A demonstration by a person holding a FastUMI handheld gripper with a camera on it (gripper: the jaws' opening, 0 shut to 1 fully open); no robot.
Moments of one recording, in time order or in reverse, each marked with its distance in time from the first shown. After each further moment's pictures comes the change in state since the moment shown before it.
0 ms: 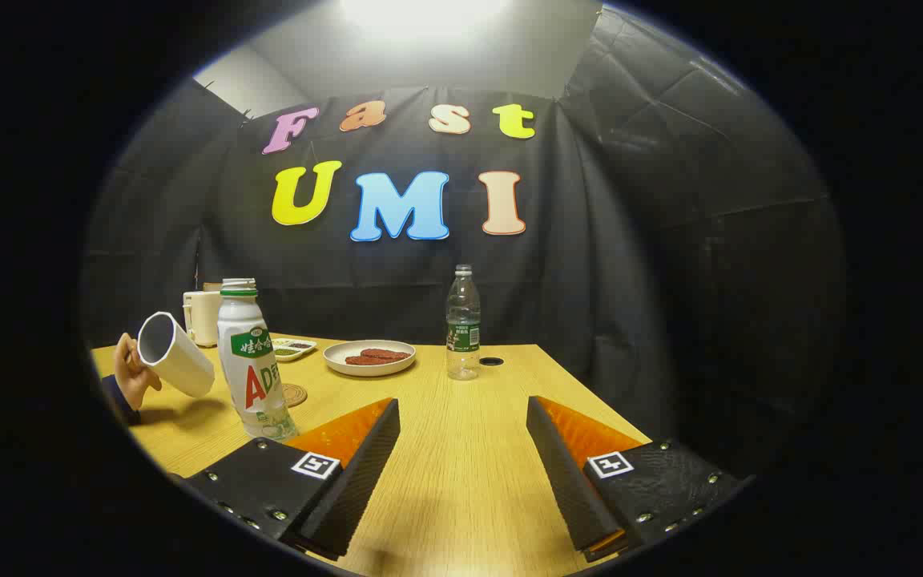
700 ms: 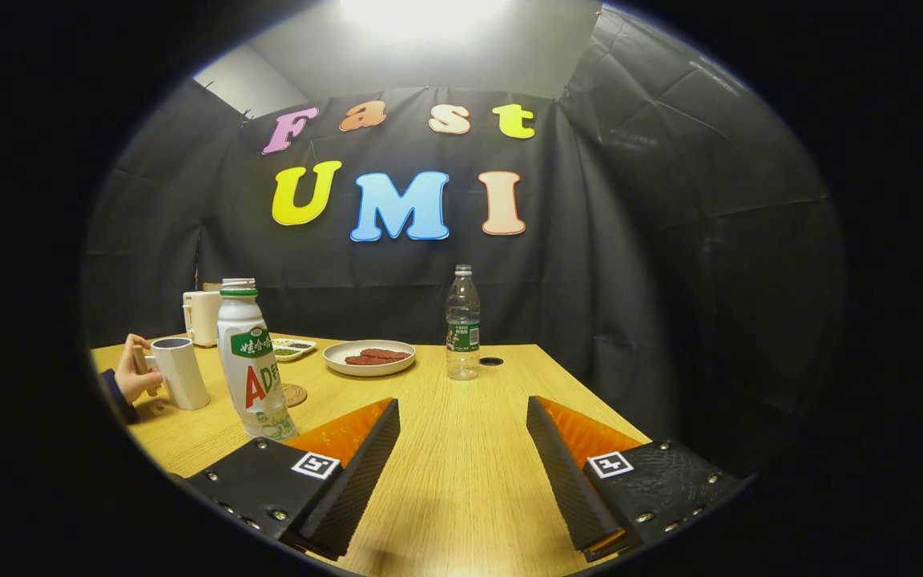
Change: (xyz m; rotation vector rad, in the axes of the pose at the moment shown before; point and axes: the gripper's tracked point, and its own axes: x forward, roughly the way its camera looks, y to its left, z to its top) arm 0.000 0.000 -0.001 0.001 0.005 0.000
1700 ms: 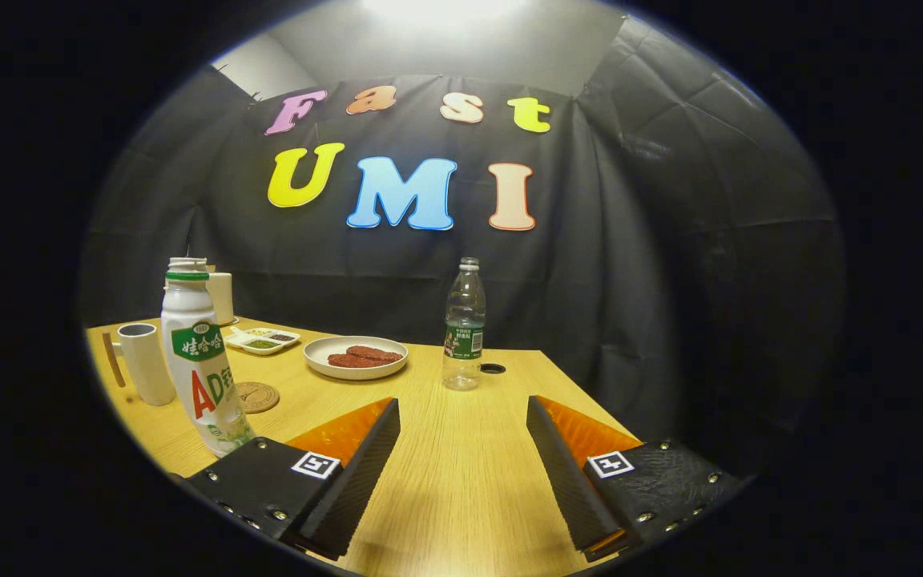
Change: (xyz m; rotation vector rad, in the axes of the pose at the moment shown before) arm 0.070 0.006 0.009 -0.084 -0.012 -0.015
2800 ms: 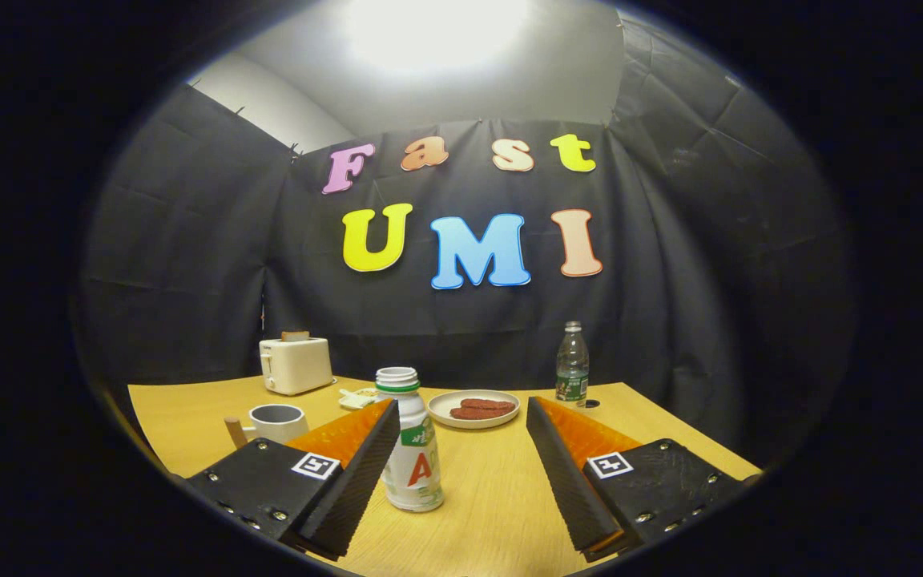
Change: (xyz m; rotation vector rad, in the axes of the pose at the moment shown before) arm -0.094 0.137 0.072 0.110 -0.125 0.232
